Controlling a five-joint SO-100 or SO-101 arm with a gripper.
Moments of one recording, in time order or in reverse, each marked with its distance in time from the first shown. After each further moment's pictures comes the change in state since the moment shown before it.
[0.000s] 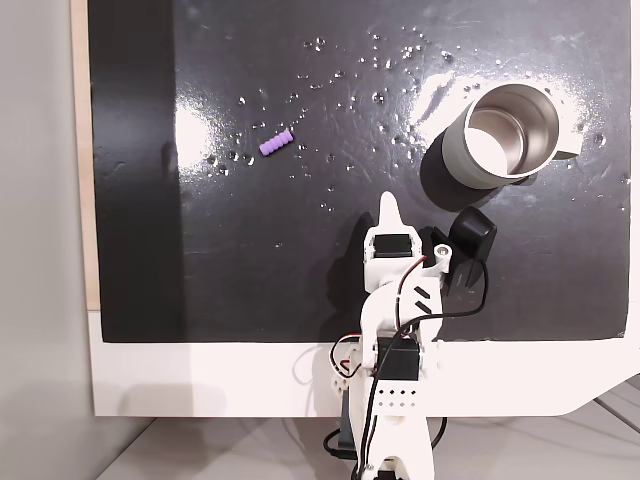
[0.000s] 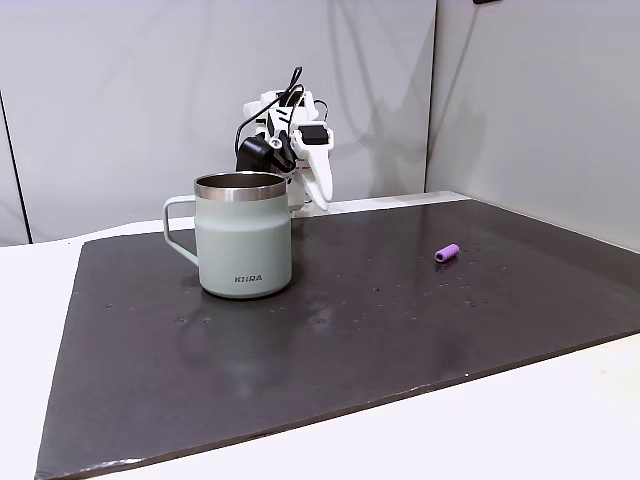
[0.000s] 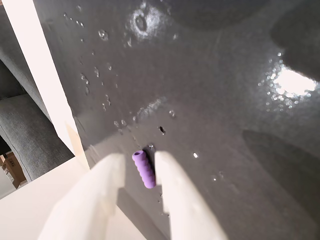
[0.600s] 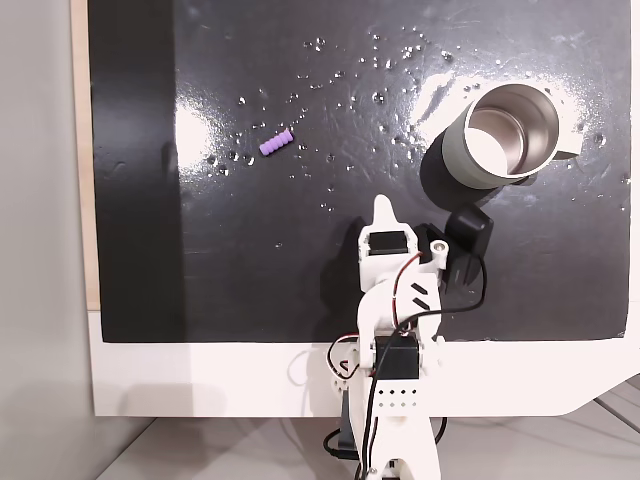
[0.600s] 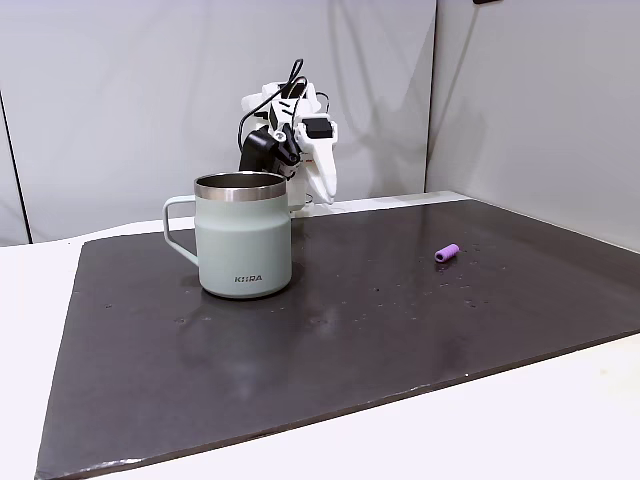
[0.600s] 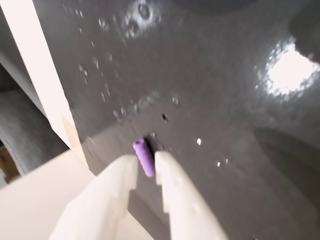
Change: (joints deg) arm -3.2 -8.4 -8.1 2.0 0.4
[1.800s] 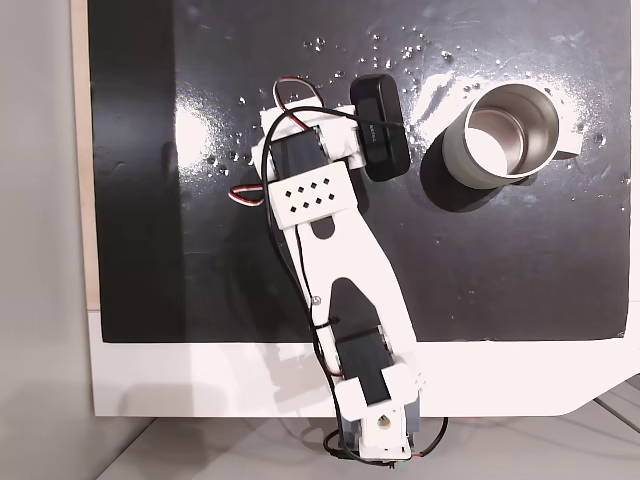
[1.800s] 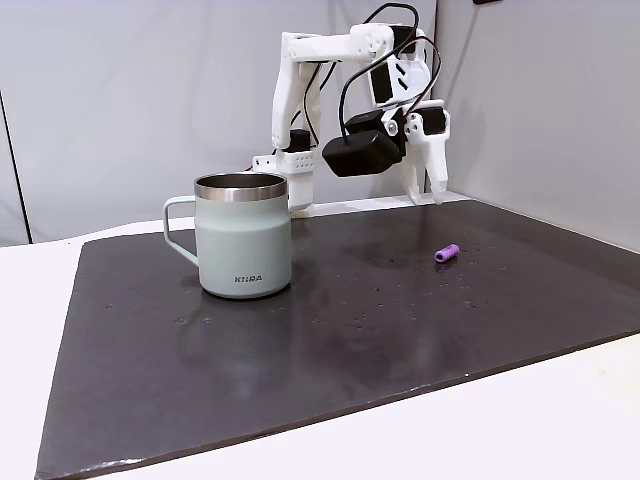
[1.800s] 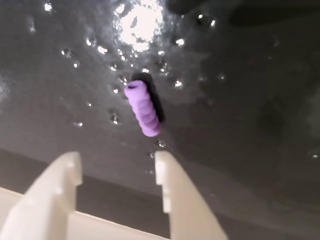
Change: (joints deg) arm -17.8 -89.2 -85.1 28.2 7.6
